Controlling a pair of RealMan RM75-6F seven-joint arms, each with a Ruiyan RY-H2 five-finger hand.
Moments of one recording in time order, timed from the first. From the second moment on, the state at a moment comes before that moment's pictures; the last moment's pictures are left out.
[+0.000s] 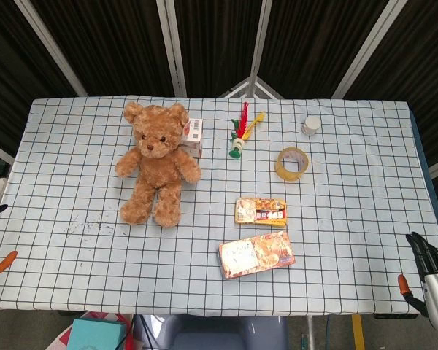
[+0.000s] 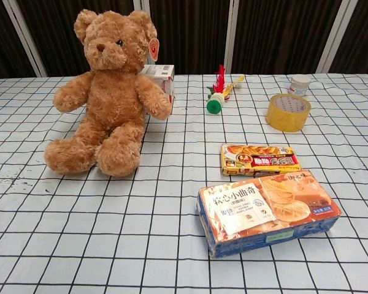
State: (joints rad) left arm -0.07 -0.88 0.00 -1.73 1.55 1.49 -0.27; right arm -0.09 -1.08 0.00 -1.60 -1.67 1.69 0.00
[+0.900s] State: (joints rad) left arm -0.34 -0.89 -0.16 -1.69 1.24 0.75 -1.08; right arm -0.09 -1.06 0.00 -1.61 -1.62 1.66 0.07
